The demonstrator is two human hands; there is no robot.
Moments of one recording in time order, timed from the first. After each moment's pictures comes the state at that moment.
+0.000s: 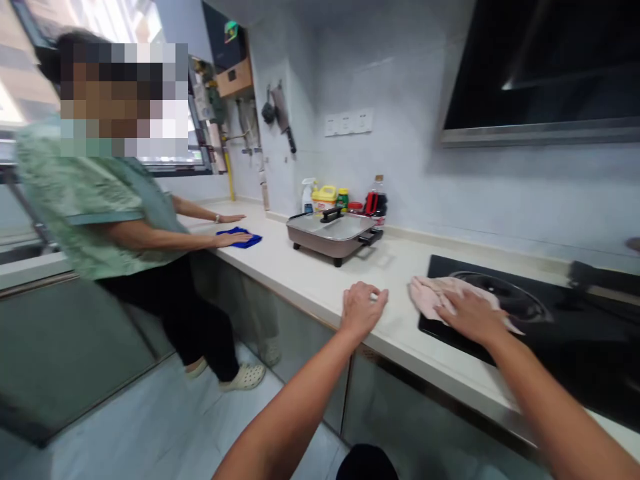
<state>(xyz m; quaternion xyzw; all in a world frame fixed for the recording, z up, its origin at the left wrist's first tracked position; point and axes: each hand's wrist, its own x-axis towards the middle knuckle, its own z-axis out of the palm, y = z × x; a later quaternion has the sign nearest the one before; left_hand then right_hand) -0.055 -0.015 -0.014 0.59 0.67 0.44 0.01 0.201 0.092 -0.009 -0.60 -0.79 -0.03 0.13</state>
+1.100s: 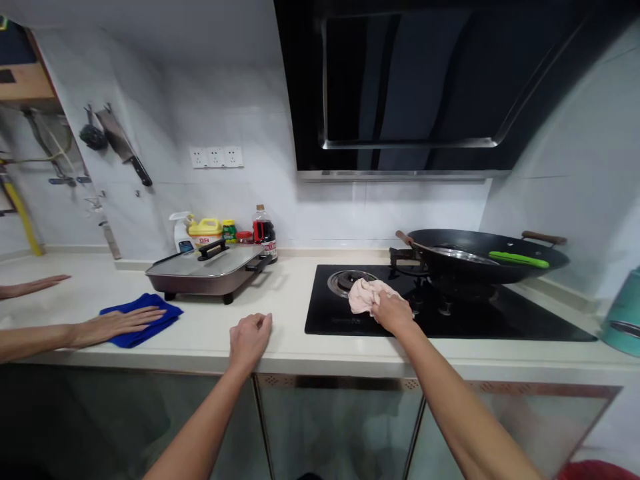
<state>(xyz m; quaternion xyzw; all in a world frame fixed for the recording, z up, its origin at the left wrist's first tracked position) -0.074 0.002 -0.002 0.63 0.70 0.34 -0.02 0.302 0.041 0.022 -0.75 -0.65 -0.03 0.11</state>
